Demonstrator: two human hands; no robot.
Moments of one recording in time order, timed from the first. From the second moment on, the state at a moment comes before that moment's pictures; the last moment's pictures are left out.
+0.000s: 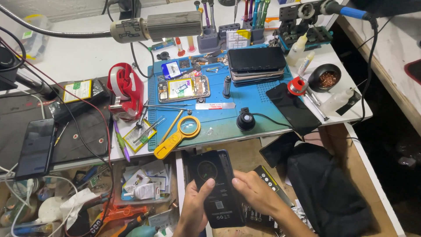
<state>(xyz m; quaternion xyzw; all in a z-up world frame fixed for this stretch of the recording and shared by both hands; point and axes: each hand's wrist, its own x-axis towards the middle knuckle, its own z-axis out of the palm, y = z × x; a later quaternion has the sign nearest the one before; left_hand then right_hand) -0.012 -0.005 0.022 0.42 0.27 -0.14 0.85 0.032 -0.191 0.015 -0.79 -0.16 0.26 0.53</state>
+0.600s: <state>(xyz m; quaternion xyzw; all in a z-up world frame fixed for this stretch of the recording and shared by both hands) -0.002 -0.009 0.024 0.38 0.25 -0.07 0.89 0.031 -0.187 0.036 -0.73 -0.11 0.31 0.60</state>
